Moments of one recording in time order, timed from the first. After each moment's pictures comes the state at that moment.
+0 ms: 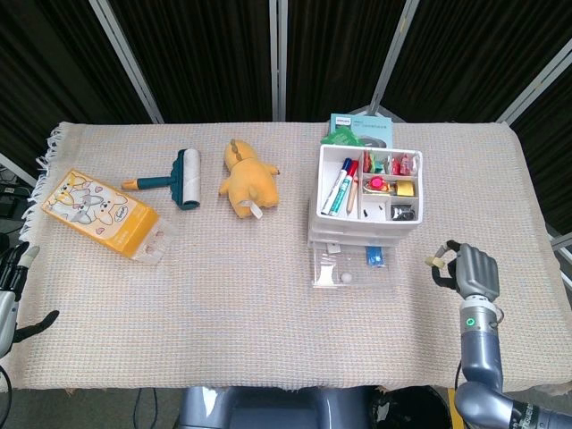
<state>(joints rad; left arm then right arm) -0.04 -1.10 -0.04 -1.68 1.53 1.56 0.08 0.46 -1.27 0.31 -1.89 -0.55 1.31 -0.46</state>
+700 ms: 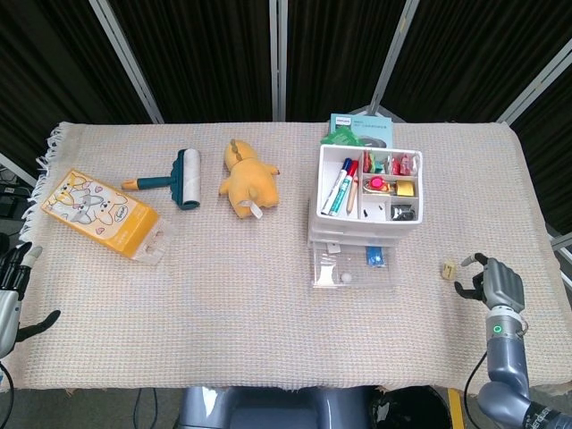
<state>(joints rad) -0.05 -1.11 -0.05 -1.68 1.52 1.55 0.09 0.38 -1.26 0.25 -1.70 -0.61 1.16 -0.26</state>
